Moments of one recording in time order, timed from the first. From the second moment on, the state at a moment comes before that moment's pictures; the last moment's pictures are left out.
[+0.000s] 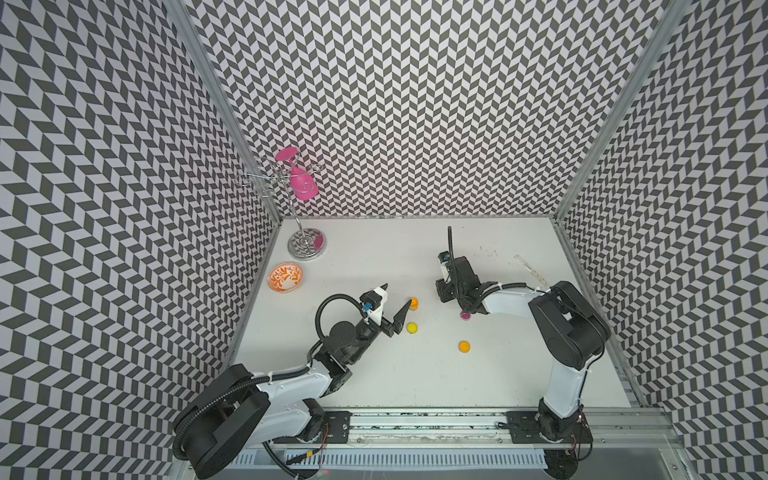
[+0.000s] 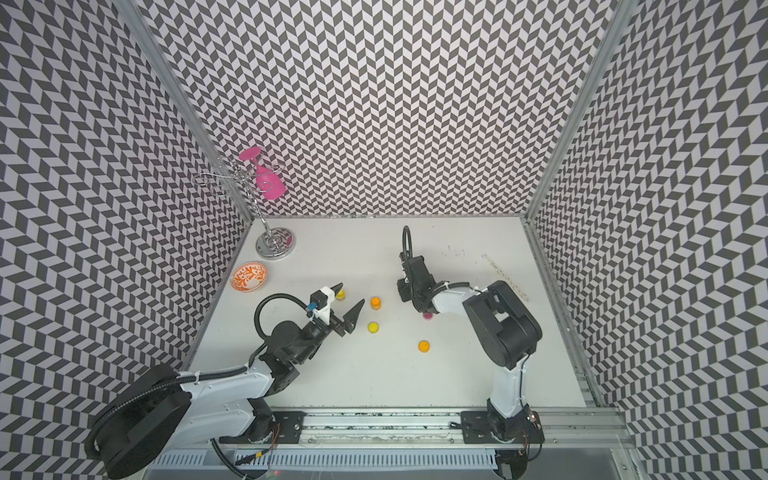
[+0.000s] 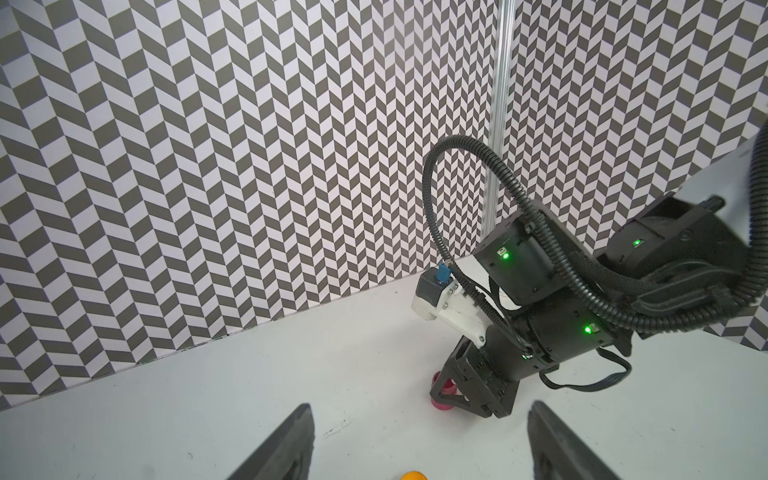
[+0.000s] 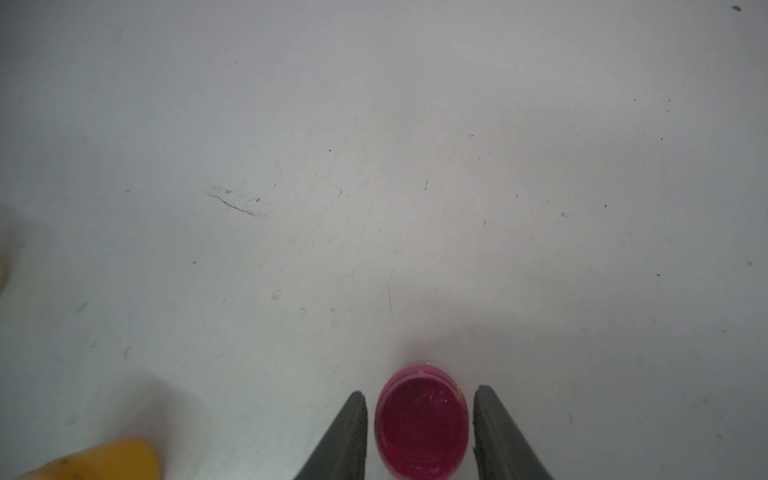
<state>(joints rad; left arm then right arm) -0.75 1.17 0.21 1.07 -0.08 0.02 0.56 1.88 1.01 0.09 0.11 0.11</state>
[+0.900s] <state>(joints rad) -0.75 1.33 0.22 1.20 0.00 0.12 0.56 1.72 1.01 -0.01 0.03 0.11</state>
